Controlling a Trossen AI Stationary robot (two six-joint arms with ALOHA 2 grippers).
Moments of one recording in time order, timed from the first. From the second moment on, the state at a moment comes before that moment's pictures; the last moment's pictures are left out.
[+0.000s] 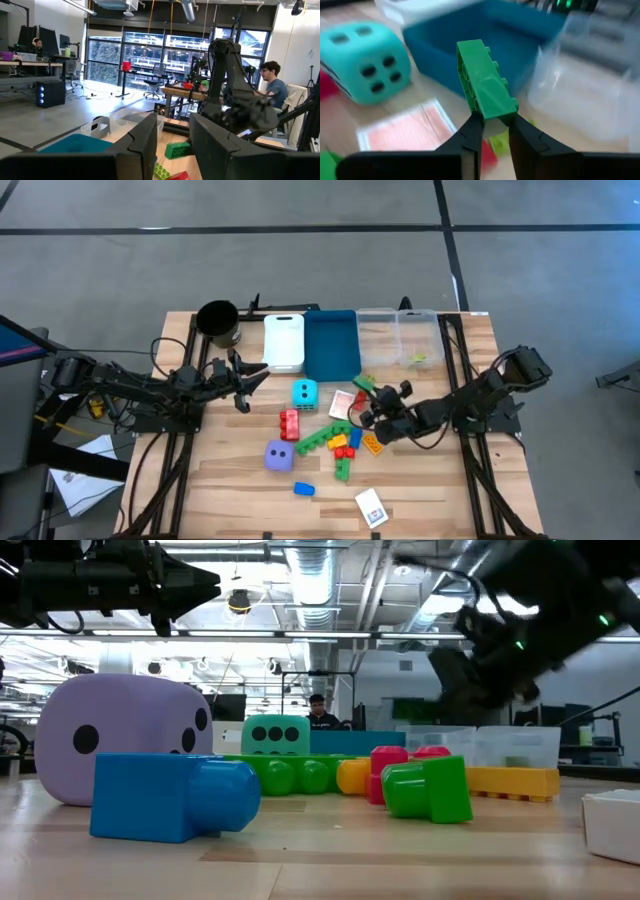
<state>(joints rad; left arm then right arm) -0.02 0.81 0.14 0.92 -0.34 -0.06 0.34 1.56 0.63 -0.06 1.07 0.86</state>
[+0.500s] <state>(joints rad) -0.02 0.81 0.14 0.87 -0.34 -0.06 0.13 1.43 0.86 -1.02 1.17 1.39</state>
